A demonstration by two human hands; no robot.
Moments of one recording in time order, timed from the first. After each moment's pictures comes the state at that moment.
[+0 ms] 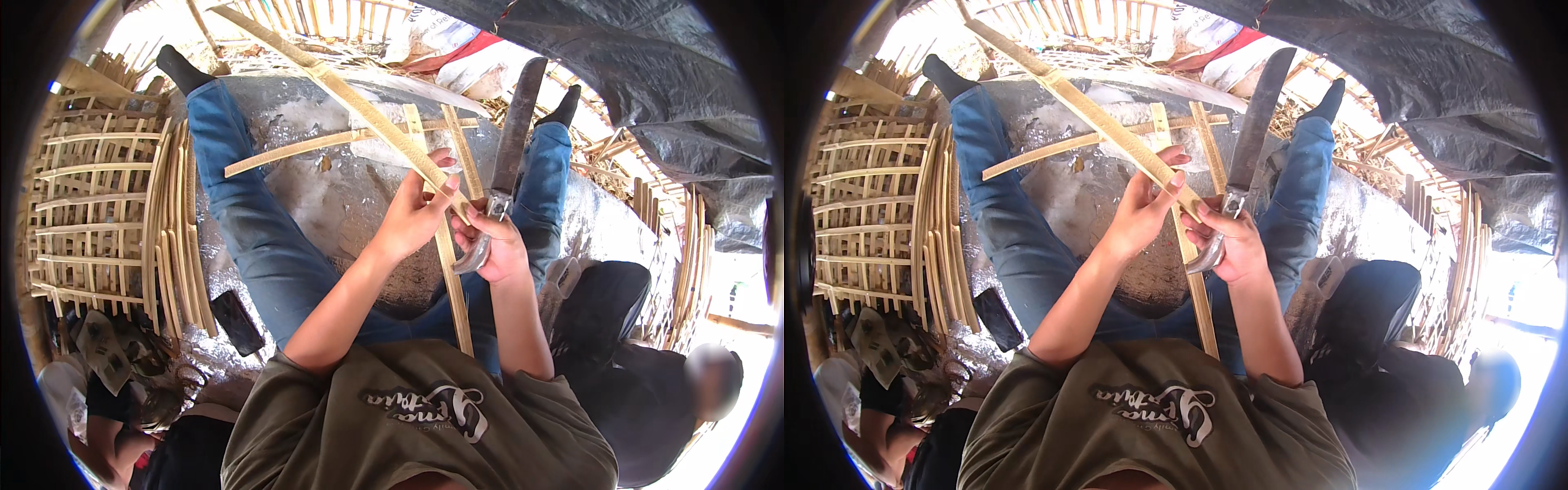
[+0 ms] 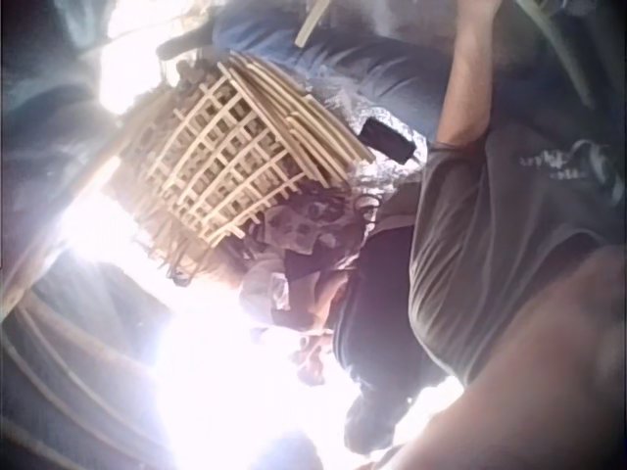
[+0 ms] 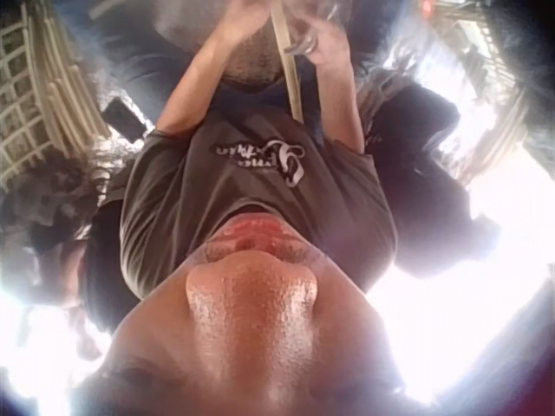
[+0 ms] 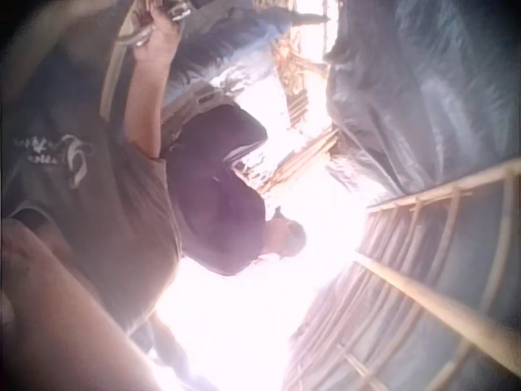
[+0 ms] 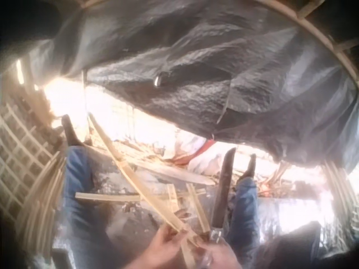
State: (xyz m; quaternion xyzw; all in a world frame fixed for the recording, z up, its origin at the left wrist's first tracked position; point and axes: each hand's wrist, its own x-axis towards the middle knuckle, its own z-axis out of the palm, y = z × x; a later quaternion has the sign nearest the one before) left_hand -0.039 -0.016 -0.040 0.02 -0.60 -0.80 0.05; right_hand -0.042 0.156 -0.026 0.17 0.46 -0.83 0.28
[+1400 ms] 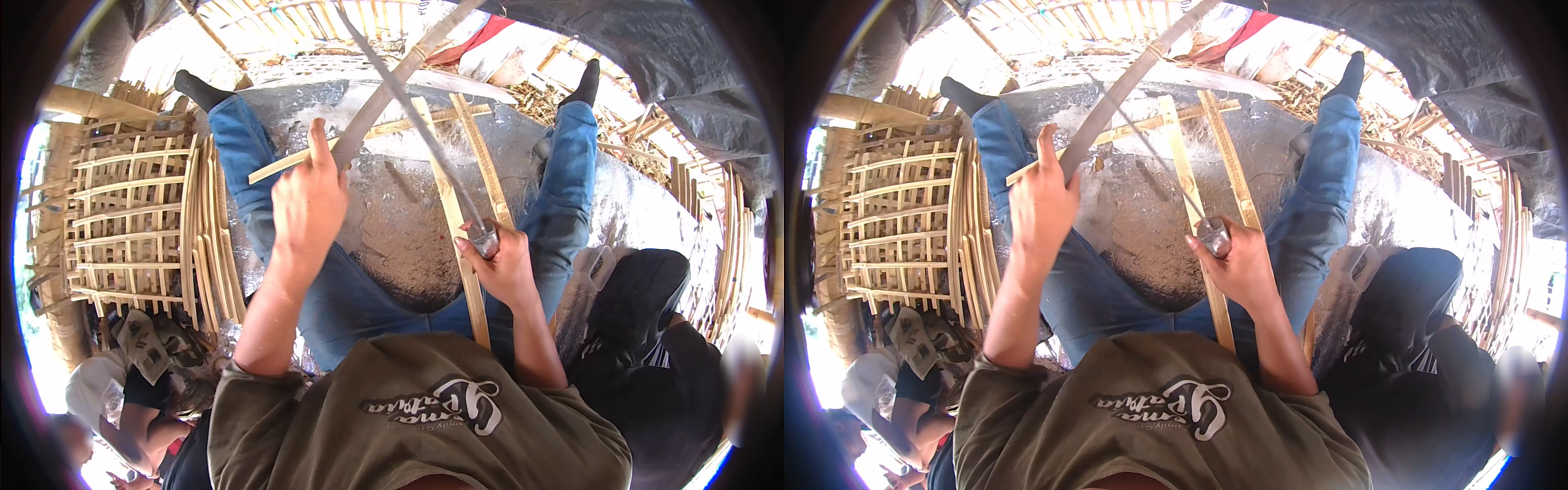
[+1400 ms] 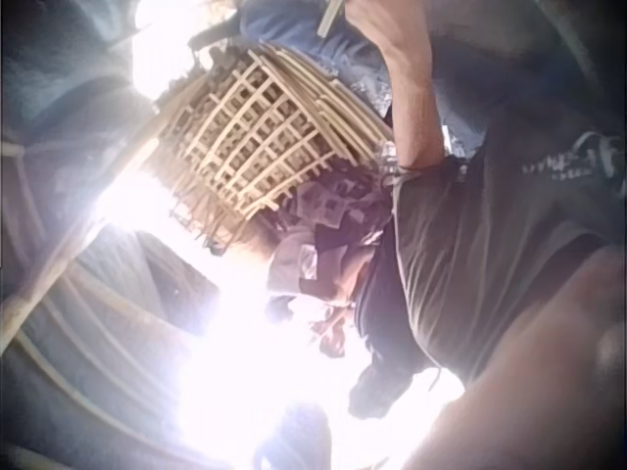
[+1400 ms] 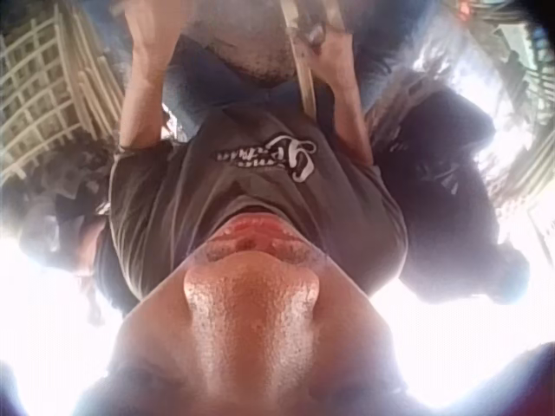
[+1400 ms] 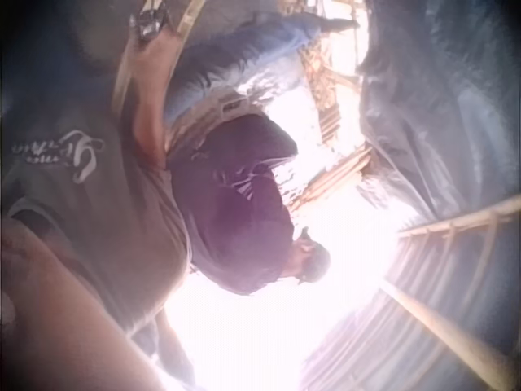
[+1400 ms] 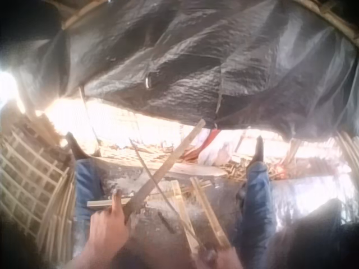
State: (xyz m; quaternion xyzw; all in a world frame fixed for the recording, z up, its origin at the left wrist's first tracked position) left_hand -0.020 -0.110 0.045 0.10 -0.99 -0.07 0.09; right_hand -0.003 0.163 -0.006 -0.12 0.84 -0.52 0.11
